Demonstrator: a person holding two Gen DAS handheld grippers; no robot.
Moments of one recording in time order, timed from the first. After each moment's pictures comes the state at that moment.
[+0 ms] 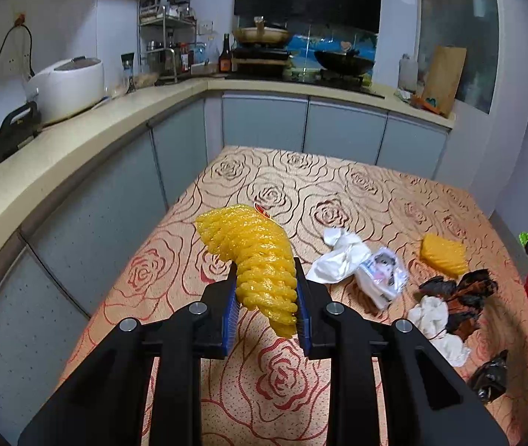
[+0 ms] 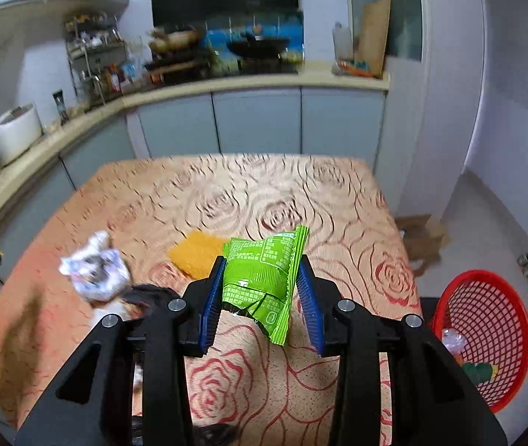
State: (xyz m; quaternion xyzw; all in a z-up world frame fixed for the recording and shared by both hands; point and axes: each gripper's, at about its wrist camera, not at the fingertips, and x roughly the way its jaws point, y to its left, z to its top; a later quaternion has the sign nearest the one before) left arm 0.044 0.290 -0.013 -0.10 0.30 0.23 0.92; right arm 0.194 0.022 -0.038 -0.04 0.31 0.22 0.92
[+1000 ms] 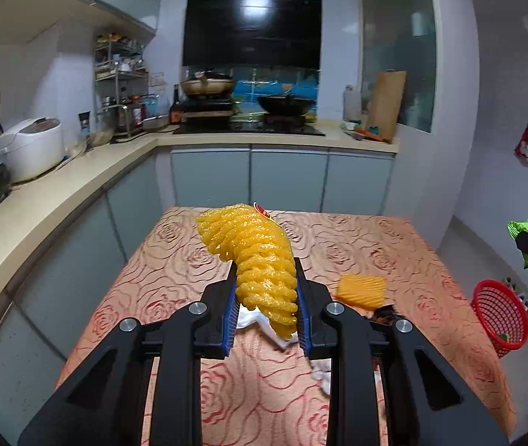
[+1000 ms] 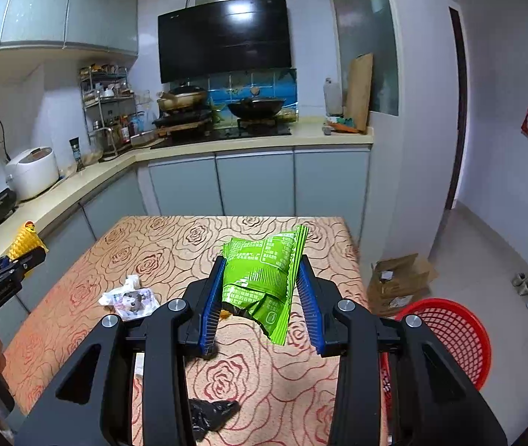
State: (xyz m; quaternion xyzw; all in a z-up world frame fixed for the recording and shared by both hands) left arm 0.051 0.209 0.052 -0.06 0.23 0.15 0.96; right arm 0.130 -0.034 0.029 -0.01 0.22 0.21 0.95
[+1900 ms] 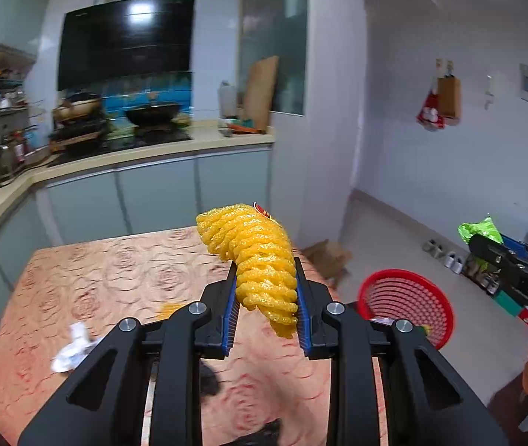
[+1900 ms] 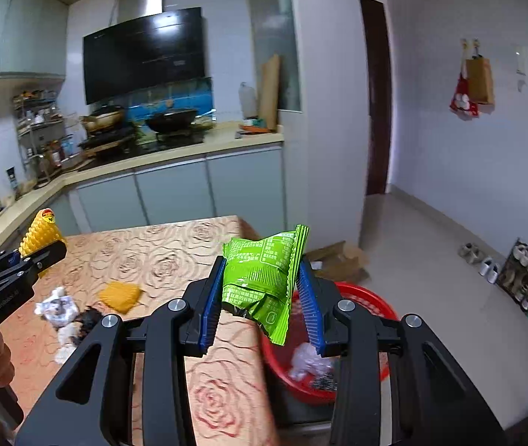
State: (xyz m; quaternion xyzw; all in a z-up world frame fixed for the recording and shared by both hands) left arm 0.136 0.029 0.049 -0.01 0.23 -0.05 0.97; right arm 0.134 -0.158 0.020 0.02 0.22 0.07 0.97
